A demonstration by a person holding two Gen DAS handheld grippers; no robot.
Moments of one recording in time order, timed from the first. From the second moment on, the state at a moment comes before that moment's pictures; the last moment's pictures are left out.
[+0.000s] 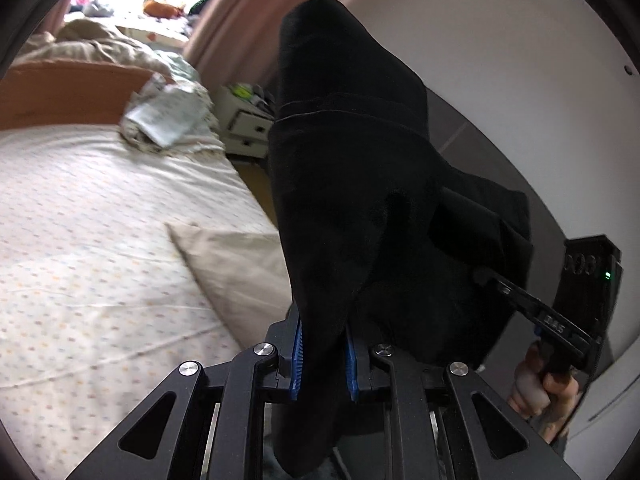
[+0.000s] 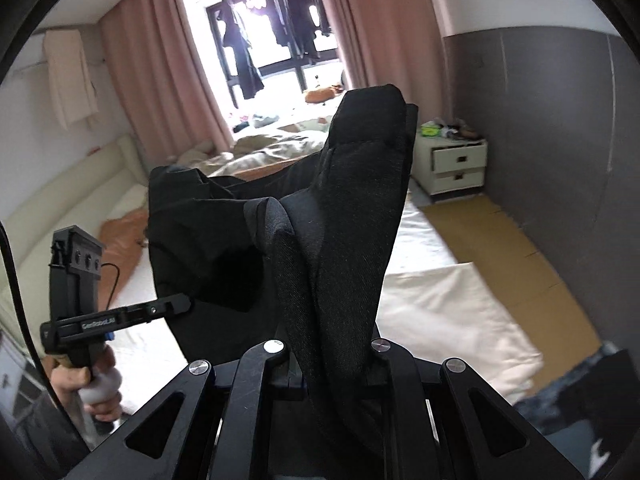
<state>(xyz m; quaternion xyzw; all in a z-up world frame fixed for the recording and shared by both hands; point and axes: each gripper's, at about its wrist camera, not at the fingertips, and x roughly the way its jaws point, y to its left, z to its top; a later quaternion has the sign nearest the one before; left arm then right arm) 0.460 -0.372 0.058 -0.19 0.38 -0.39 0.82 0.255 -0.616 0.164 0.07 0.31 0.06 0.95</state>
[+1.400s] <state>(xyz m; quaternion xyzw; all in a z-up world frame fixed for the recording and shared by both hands) 0.658 -0.445 -0.168 -0.21 0.55 -0.34 0.74 0.405 -0.742 -0.017 0.02 0.46 -0.24 0.85</state>
